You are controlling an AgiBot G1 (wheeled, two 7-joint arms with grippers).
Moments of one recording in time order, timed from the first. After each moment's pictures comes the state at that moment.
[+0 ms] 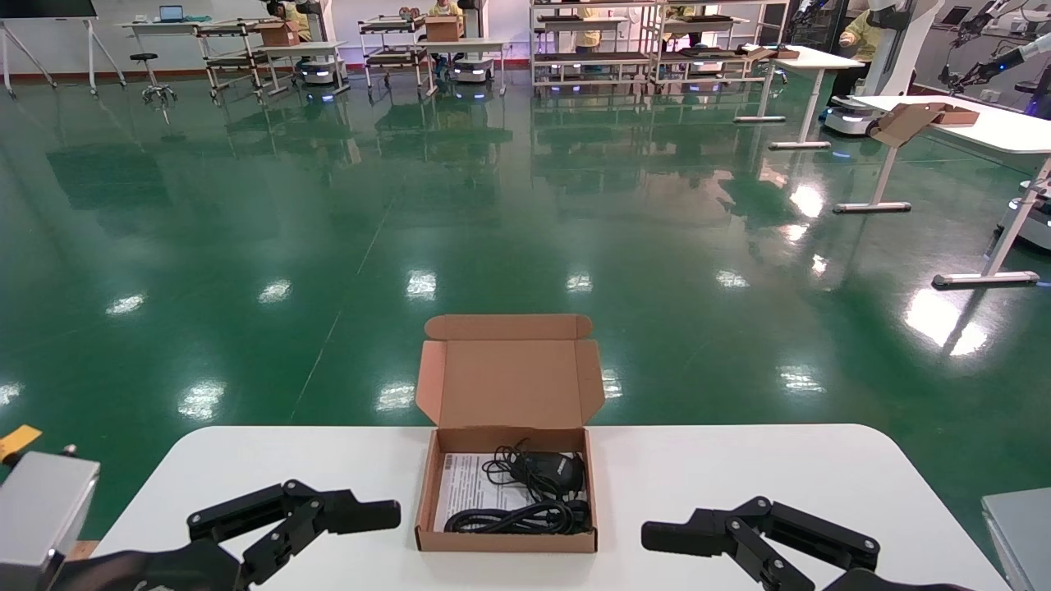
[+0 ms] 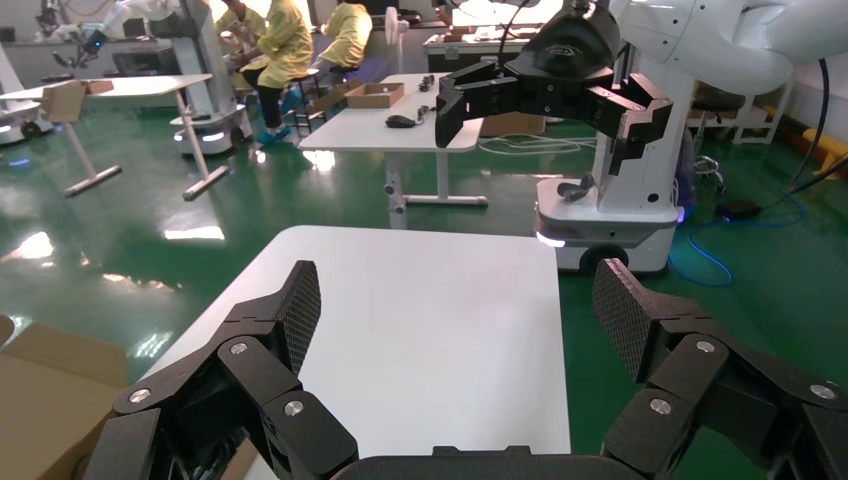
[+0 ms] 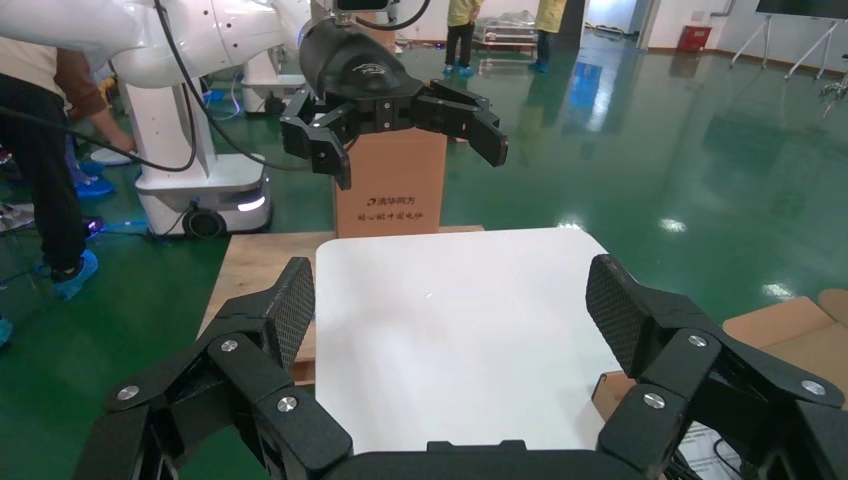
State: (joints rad) left arm -1.09 0.57 0.38 -1.24 0.65 1.44 -0.13; right arm 1.08 -0.61 -0.28 1.28 -0.73 -1.49 0.19
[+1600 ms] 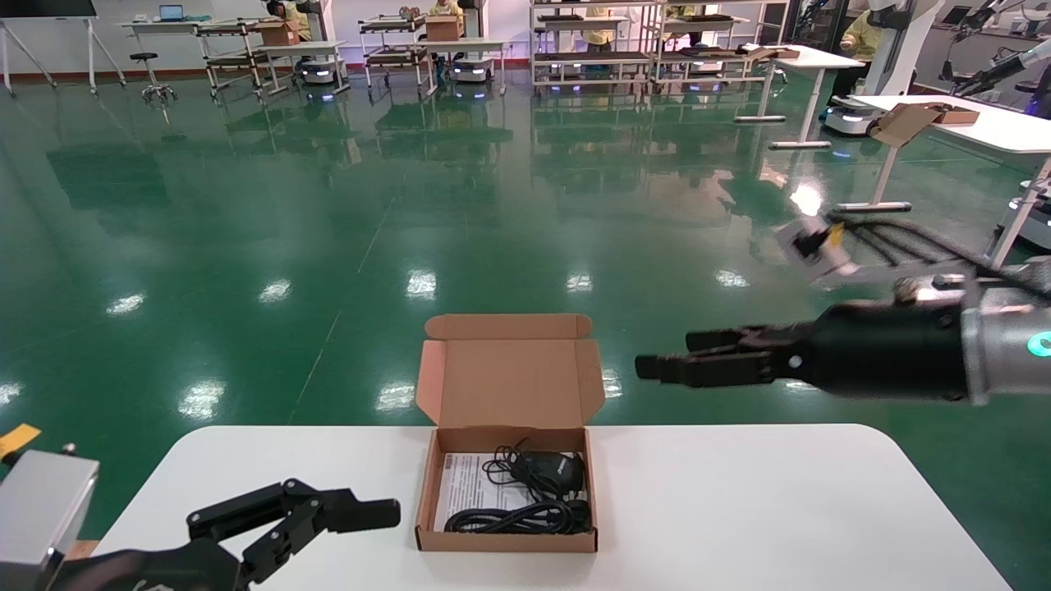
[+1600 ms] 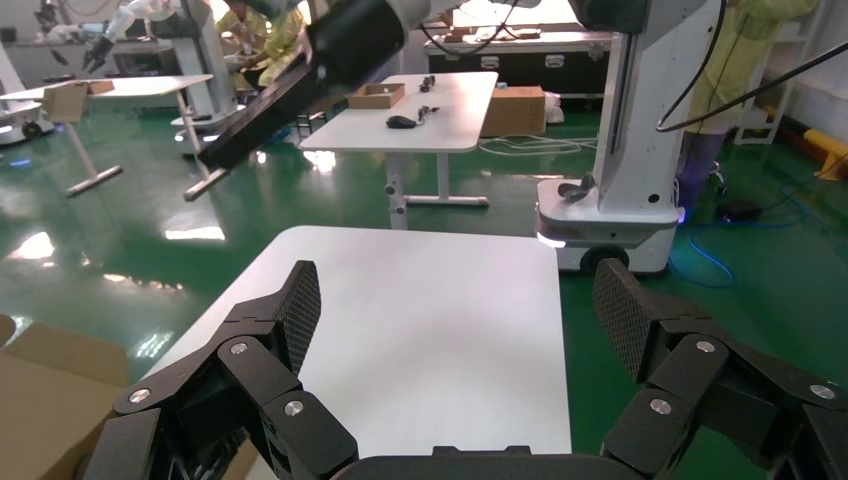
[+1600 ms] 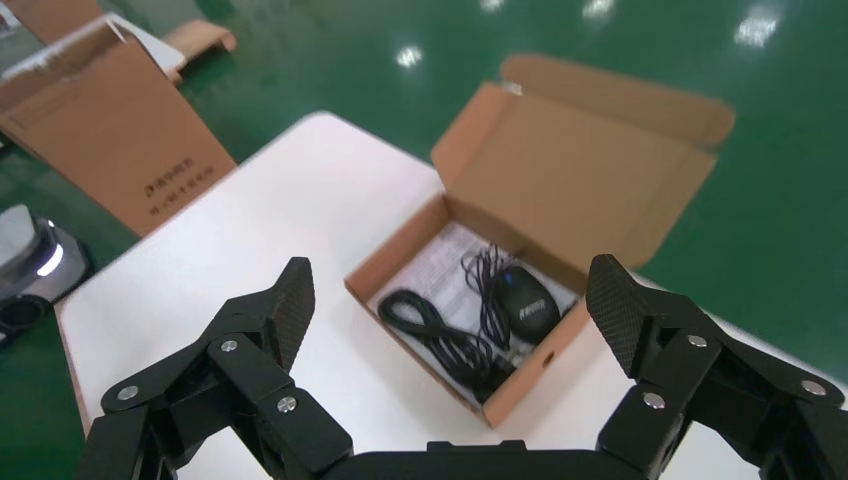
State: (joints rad) left arm -1.09 0.57 0.38 -1.24 0.65 1.44 -0.13; right arm 1.88 -0.99 -0.64 0.28 -1.26 -1.46 0.46
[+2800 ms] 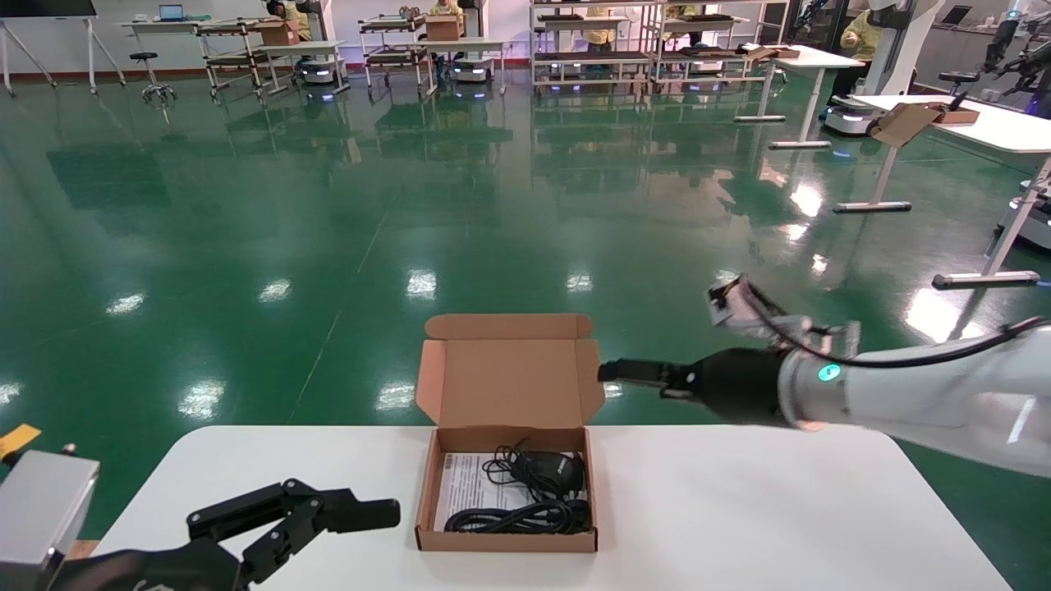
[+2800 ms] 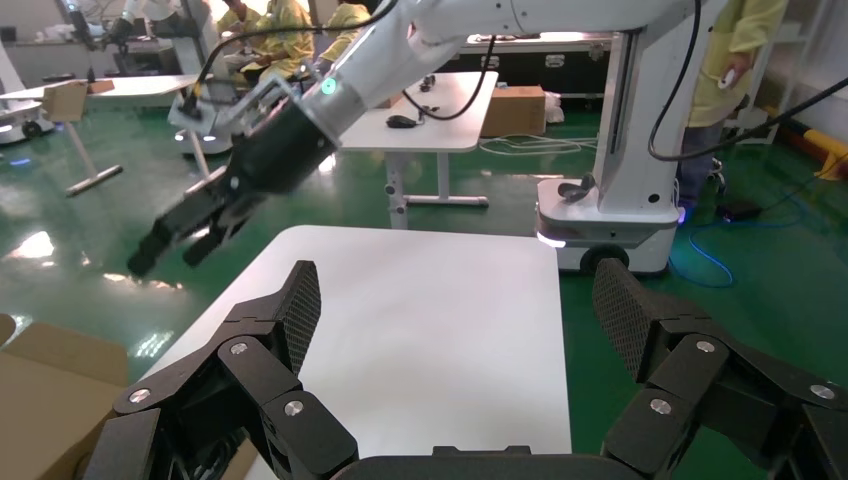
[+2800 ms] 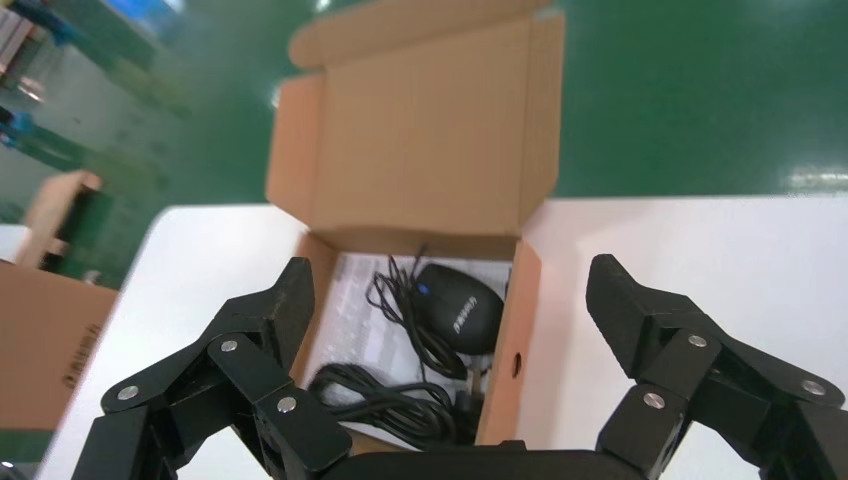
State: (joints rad) left arm -1.09 0.57 0.38 -1.24 0.65 1.44 -0.13; right arm 1.85 -1.30 -0.72 -0.04 -1.39 -0.98 0.83
